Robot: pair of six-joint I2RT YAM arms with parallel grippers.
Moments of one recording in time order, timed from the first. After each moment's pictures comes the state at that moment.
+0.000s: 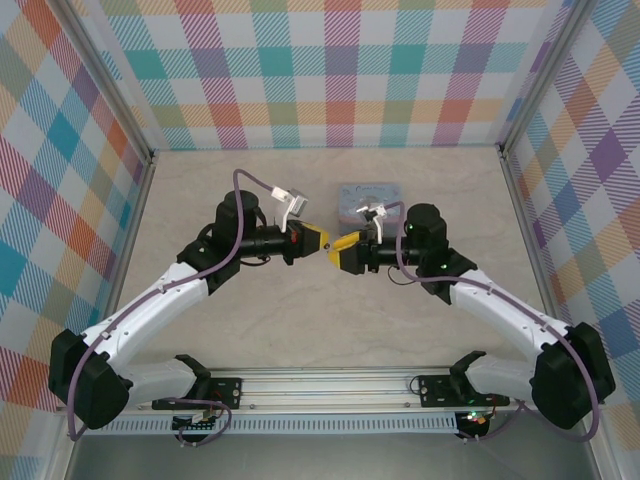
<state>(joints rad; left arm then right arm) -0.60 1.19 0.99 -0.14 0.65 -0.34 0.58 1.19 0.77 0.19 -0.88 0.47</state>
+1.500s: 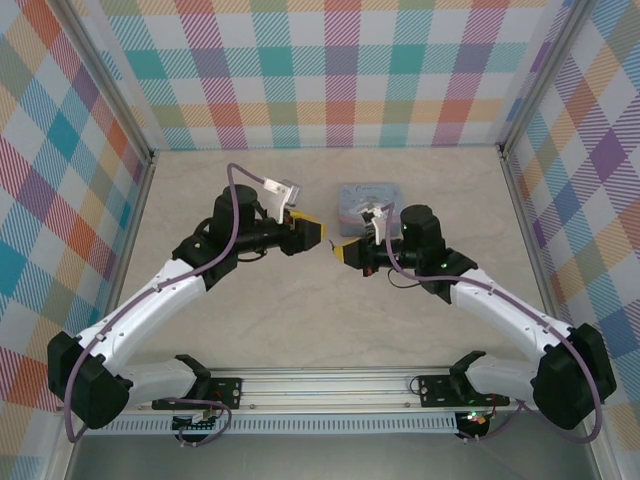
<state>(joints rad) -0.59 1.20 1.06 -0.25 0.44 -0.35 0.59 1.16 0.79 -0.05 -0.65 0.40</state>
